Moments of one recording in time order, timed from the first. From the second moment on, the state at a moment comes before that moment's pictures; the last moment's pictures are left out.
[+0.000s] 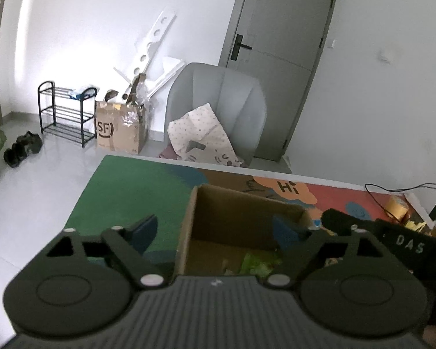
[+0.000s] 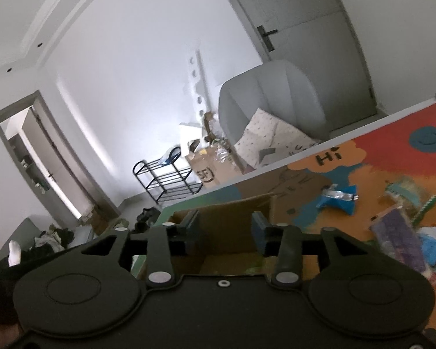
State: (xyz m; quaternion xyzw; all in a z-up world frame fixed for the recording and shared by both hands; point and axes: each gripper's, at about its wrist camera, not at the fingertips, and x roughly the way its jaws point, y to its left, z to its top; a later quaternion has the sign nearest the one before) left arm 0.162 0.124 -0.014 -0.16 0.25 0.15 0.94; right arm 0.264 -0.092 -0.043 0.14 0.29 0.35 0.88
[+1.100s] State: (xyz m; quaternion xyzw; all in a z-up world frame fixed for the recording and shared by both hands) left arm 0.160 0.012 -0.026 -0.14 0.29 0.06 0.95; right arm 0.245 -0.232 -0.065 0.14 0.31 0.25 0.91
